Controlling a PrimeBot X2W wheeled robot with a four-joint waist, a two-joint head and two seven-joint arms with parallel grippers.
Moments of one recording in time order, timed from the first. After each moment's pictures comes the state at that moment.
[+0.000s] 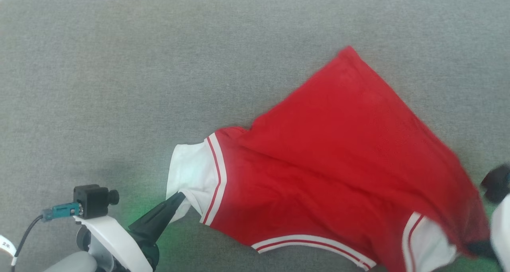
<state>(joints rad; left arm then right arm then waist) -0.39 0.81 -0.96 0.08 -1.36 -0.13 -0.26 -0.21 -1.06 0.48 -0.07 1.14 0.13 0.88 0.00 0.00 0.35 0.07</state>
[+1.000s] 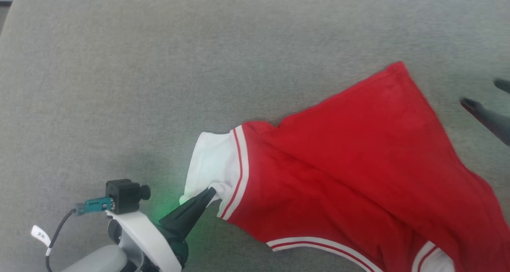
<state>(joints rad) -0.43 0.71 -0.98 0.09 -1.31 -0.13 -0.26 -0.44 -0.84 0.15 -0.24 0.81 0.13 0.87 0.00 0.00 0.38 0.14</state>
